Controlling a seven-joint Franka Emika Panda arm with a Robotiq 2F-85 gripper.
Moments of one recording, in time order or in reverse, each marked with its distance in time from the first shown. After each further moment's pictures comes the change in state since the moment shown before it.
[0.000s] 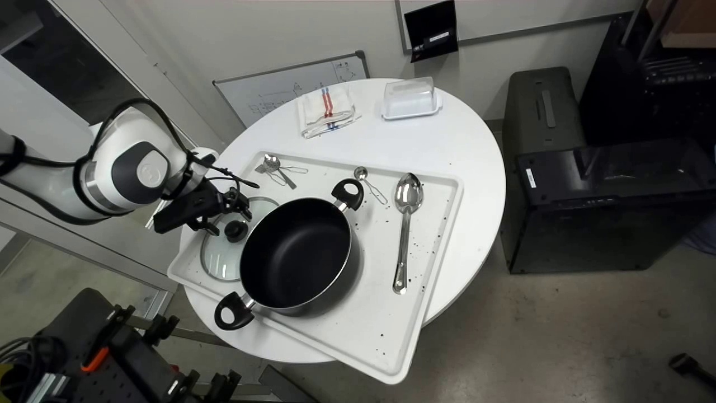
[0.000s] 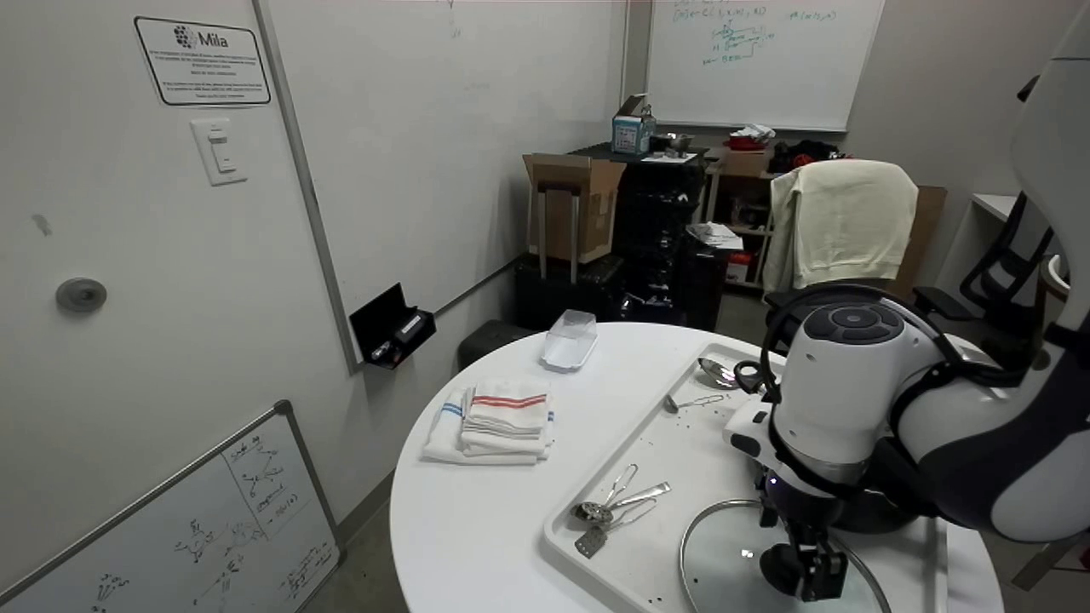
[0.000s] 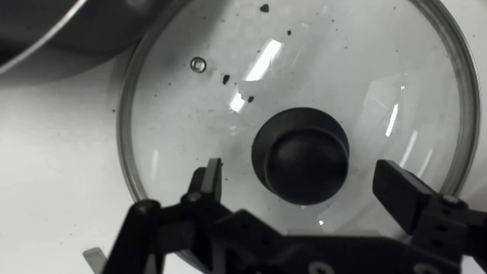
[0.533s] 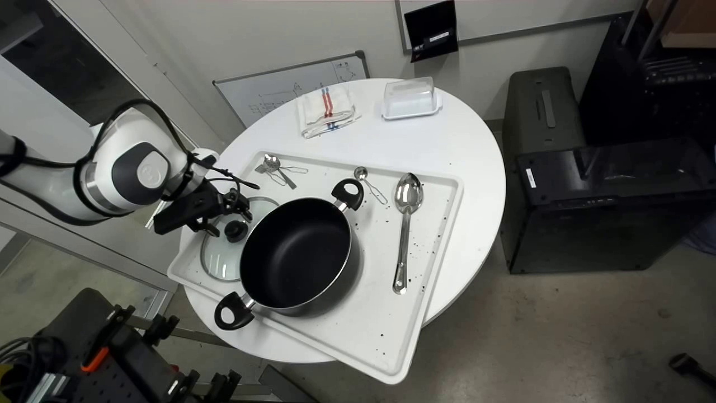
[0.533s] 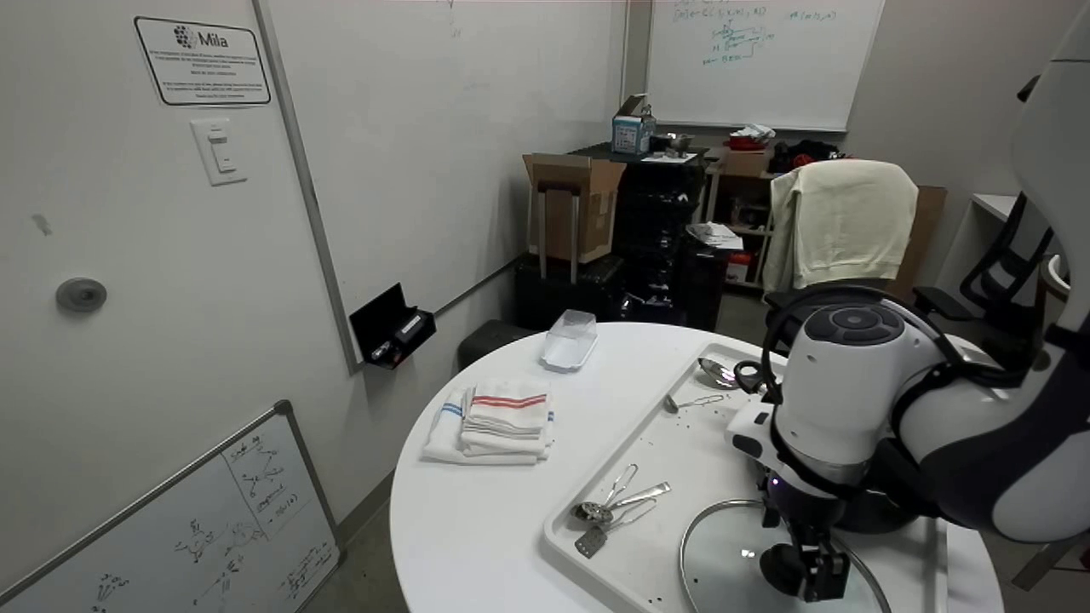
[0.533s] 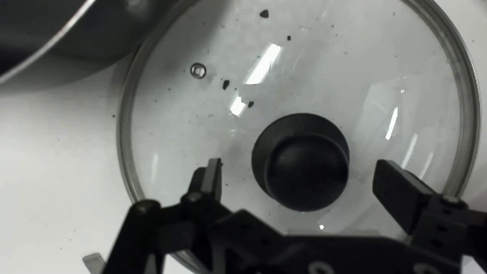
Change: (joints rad) arm 0.000 0.001 -0.002 -0.004 0.000 -0.002 0.000
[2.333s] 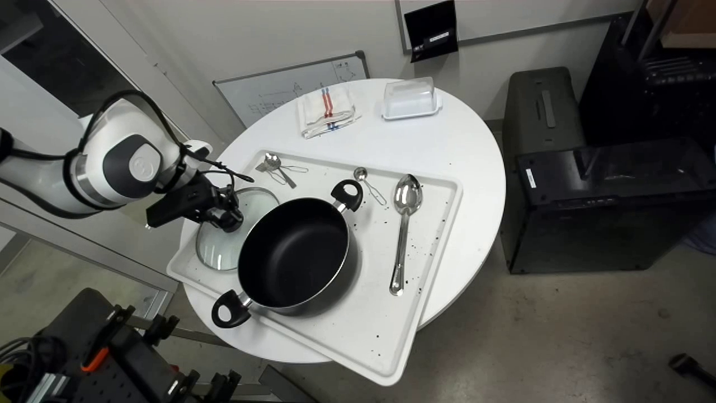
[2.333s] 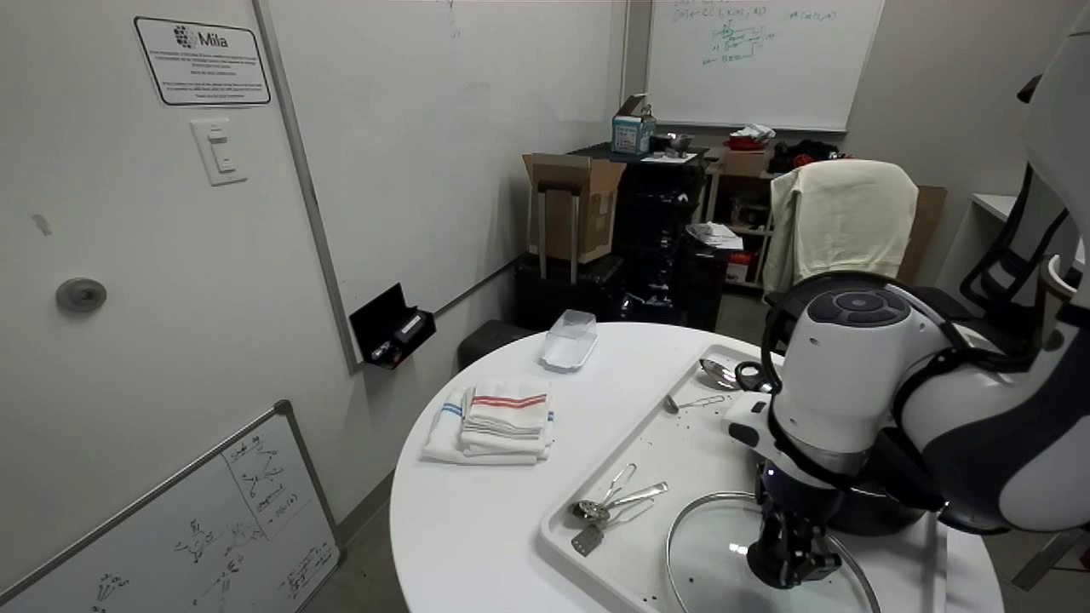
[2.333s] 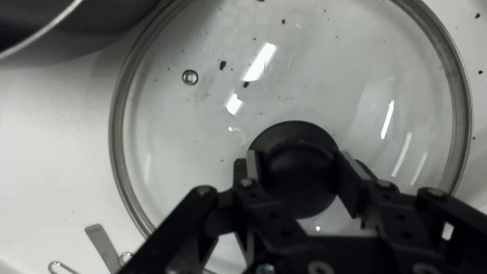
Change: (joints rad) arm -0.030 -0.039 0.040 -0.010 0.000 0.002 -0.002
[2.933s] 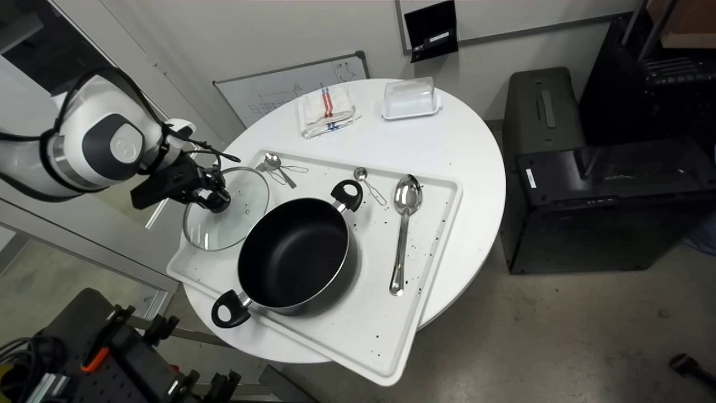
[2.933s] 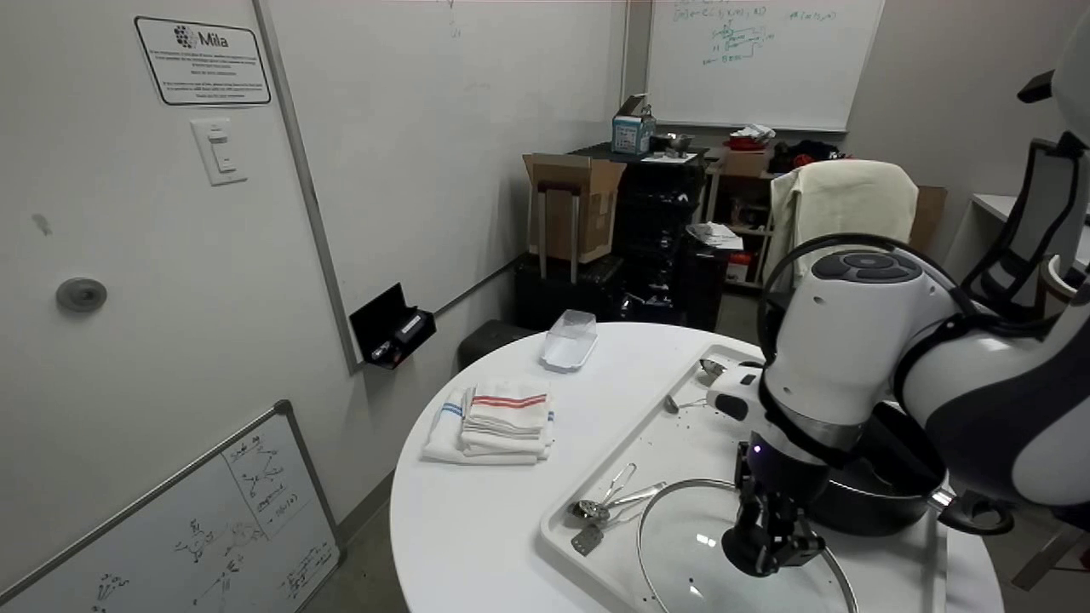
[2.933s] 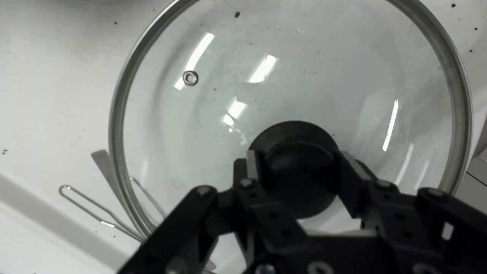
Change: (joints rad) arm -0.043 -0.077 0.074 -0.004 0.000 0.002 -0.002
